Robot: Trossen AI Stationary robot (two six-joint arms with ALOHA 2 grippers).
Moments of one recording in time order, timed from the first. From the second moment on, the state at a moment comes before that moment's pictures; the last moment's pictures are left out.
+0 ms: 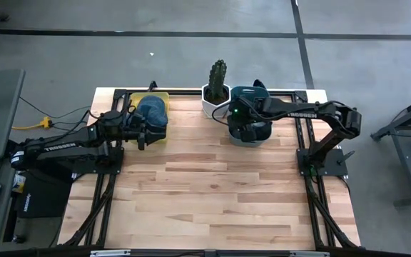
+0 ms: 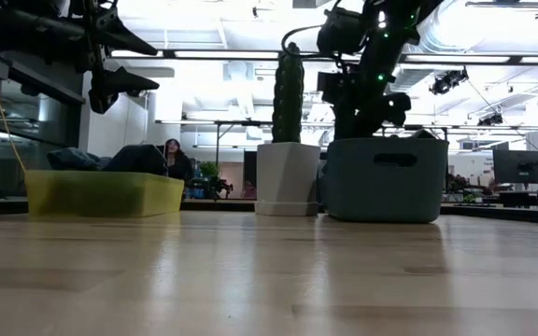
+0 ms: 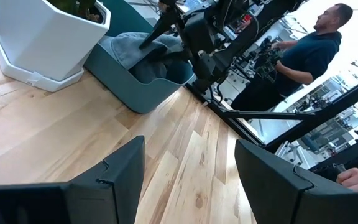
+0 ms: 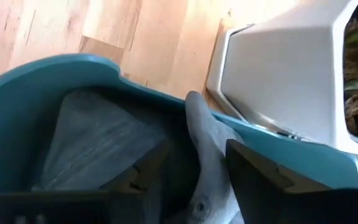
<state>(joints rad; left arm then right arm) 0.32 0.49 0.36 -0.02 0.21 -0.65 -0.33 1.59 1.17 -0.65 0.20 -0.69</state>
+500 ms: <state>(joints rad) 0.32 0.49 0.36 -0.02 0.20 -0.66 -0.33 1.59 1.16 -0.75 0.15 -0.66</state>
